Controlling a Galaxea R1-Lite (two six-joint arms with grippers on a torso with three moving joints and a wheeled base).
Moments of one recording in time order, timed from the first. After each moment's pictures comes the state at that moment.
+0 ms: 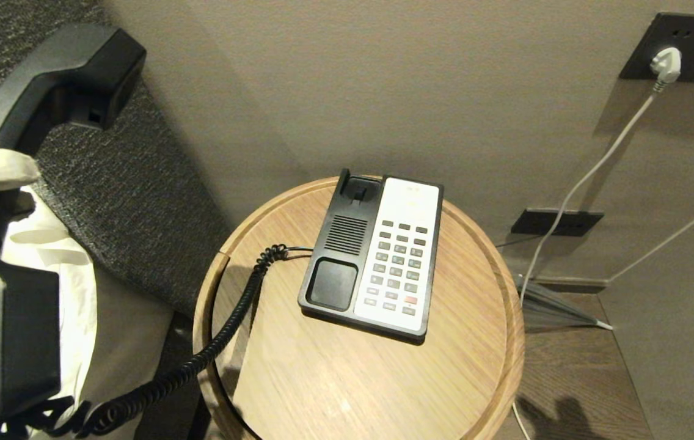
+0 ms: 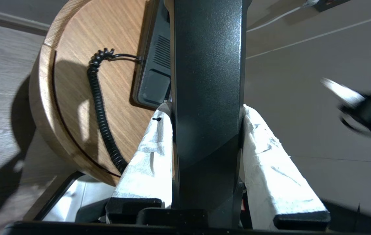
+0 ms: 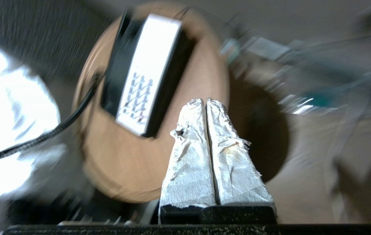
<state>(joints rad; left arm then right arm) -0.89 0.97 -1.32 0.54 0.22 -0.68 0.17 1.02 -1.22 0.48 0.32 0.29</state>
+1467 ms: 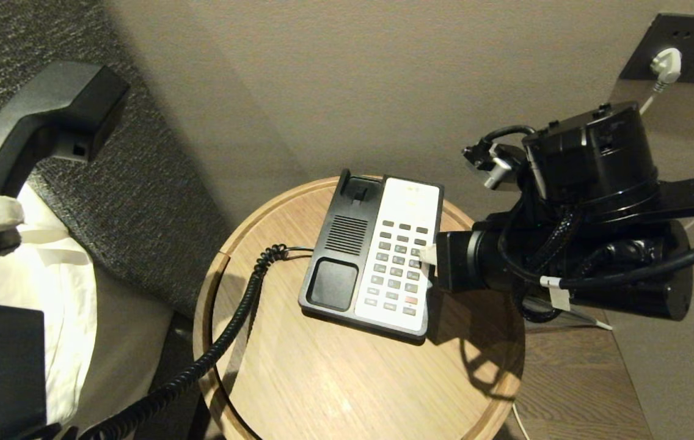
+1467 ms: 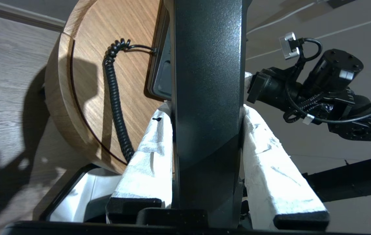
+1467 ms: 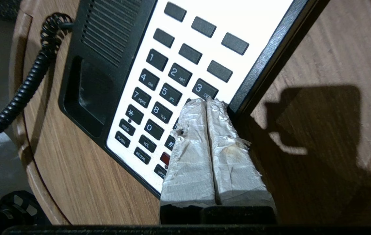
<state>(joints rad) -0.86 0.91 -1.24 0.54 0.22 -0.68 0.81 1.62 -1.14 0.03 -0.21 0.39</state>
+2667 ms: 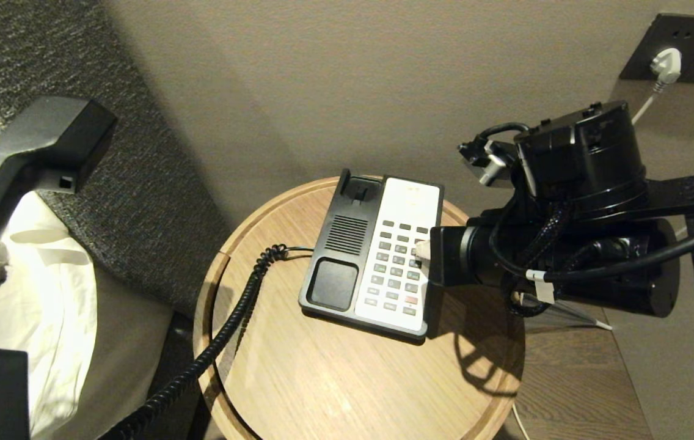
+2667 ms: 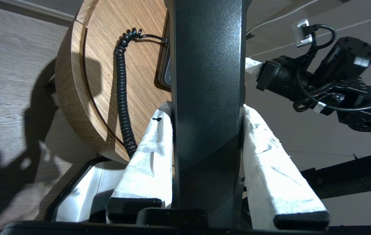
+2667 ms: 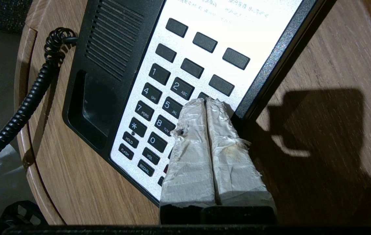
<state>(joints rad) -0.85 0.85 -1.16 0.54 0.22 -0.68 0.81 1.64 -1.15 0.01 -0.22 0.40</state>
